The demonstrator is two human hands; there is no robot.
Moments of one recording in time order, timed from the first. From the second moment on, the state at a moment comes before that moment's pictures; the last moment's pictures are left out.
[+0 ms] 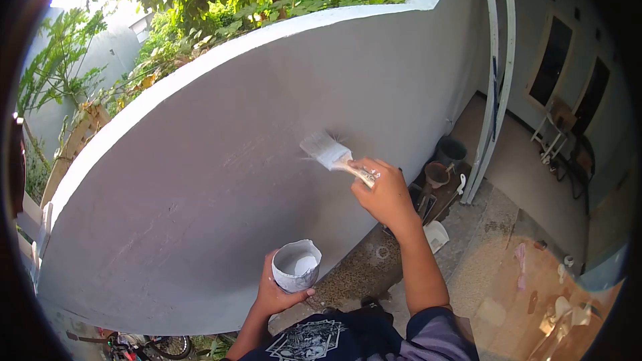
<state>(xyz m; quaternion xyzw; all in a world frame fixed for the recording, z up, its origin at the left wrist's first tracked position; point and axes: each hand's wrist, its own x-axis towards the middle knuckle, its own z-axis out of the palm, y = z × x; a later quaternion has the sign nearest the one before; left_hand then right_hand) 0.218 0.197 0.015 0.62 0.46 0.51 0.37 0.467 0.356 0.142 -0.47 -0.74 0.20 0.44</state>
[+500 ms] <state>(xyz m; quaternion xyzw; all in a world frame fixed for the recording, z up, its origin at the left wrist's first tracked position) 0.217 0.182 0.011 0.63 0.45 0.49 0.39 0.480 0.399 0.108 -0.49 -0.80 0.20 0.26</state>
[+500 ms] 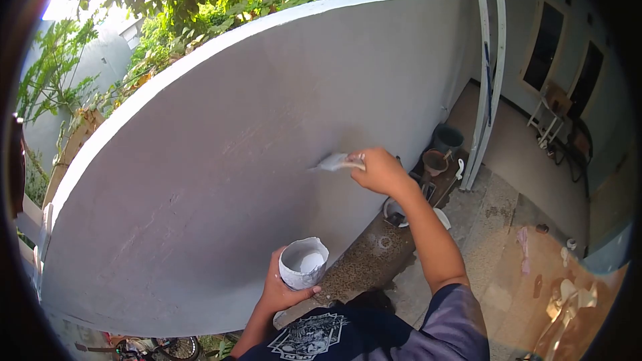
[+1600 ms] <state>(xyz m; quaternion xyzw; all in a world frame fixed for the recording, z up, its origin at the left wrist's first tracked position) 0.216 0.178 0.005 0.63 0.44 0.51 0.39 0.477 0.393 0.071 -0.46 -0.83 0.20 0.25</state>
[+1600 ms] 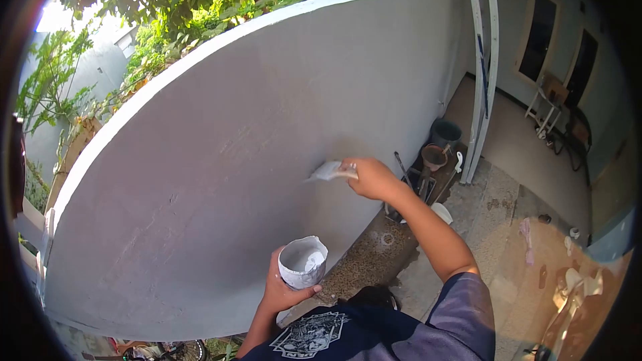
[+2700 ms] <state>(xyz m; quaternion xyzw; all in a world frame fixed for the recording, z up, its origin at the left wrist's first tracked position) 0.215 0.171 0.016 0.62 0.44 0.53 0.37 0.482 0.409 0.197 -0.41 -0.76 0.22 0.46</state>
